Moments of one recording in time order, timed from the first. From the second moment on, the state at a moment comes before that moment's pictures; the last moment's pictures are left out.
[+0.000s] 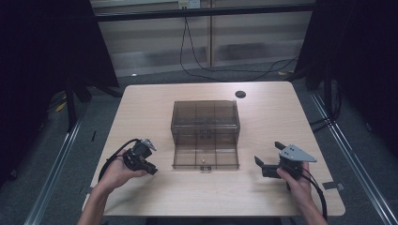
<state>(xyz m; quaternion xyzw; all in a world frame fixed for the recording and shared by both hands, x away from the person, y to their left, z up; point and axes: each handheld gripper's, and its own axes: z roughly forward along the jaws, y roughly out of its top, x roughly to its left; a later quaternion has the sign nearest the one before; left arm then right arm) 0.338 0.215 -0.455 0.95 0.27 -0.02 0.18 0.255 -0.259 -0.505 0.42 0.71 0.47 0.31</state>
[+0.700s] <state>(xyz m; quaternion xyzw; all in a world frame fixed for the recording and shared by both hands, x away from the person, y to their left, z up) 0.345 0.215 -0.468 0.95 0.28 -0.04 0.16 0.255 -0.259 -0.505 0.42 0.71 0.47 0.31</state>
